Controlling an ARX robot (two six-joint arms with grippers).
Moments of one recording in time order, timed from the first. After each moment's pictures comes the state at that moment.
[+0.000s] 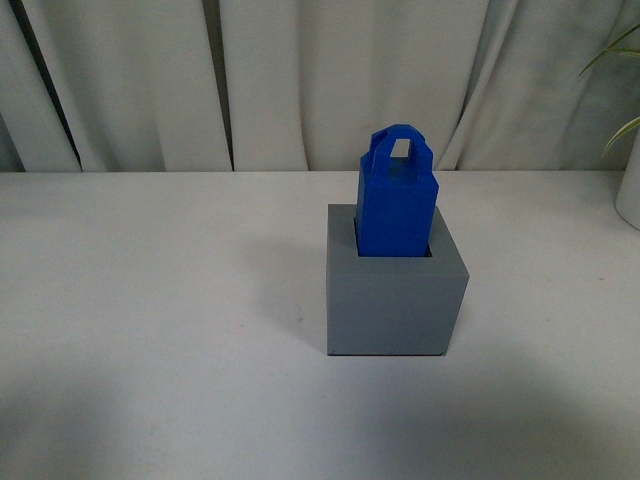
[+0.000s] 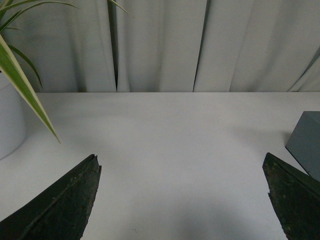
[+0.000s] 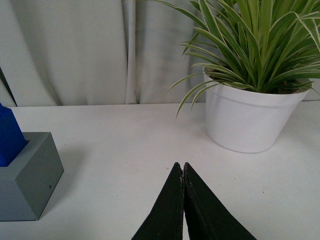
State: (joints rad) left arm 0.00 0.00 0.02 0.00 0.00 0.00; right arm 0.00 0.60 0.06 0.53 0.00 -0.01
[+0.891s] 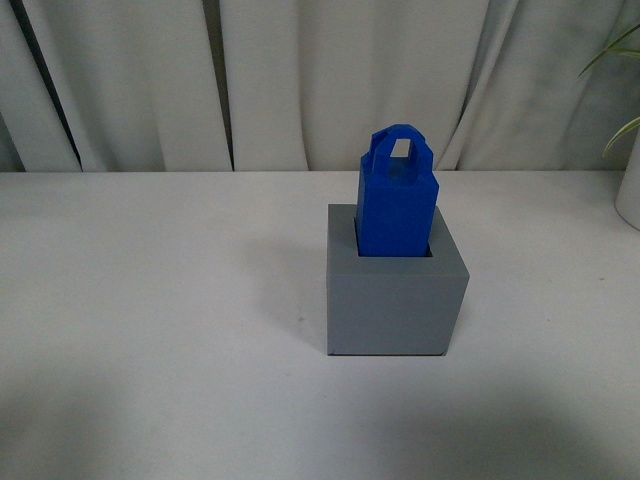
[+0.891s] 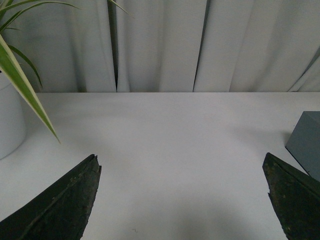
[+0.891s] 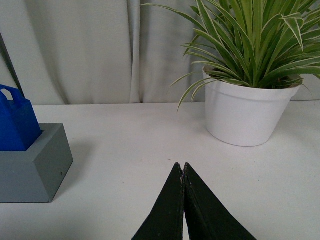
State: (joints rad) left arm 0.00 0.00 0.02 0.00 0.00 0.00; right arm 0.00 0.17 0.01 0.18 0.00 -0.01
